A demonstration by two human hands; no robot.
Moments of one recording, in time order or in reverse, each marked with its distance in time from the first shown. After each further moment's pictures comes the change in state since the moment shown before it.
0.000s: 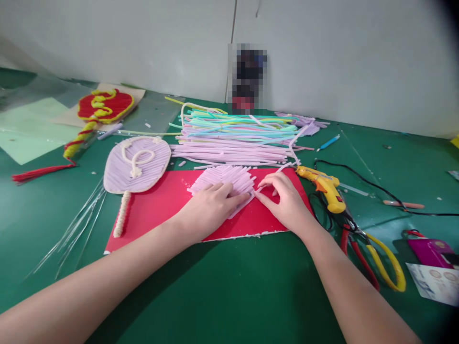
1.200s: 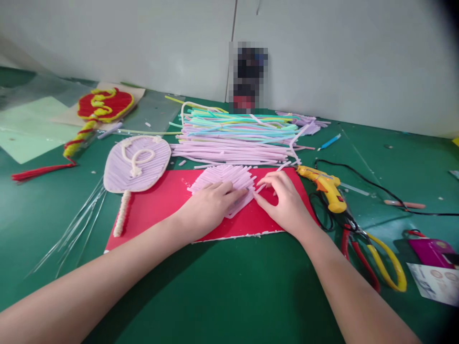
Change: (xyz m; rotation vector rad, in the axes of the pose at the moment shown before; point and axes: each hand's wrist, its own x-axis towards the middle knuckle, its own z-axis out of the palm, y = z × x) left_hand 0.002 -0.001 -0.004 -0.105 -0.045 -0.044; right_hand -0.001 -0.007 0.001 -0.062 0.038 -0.002
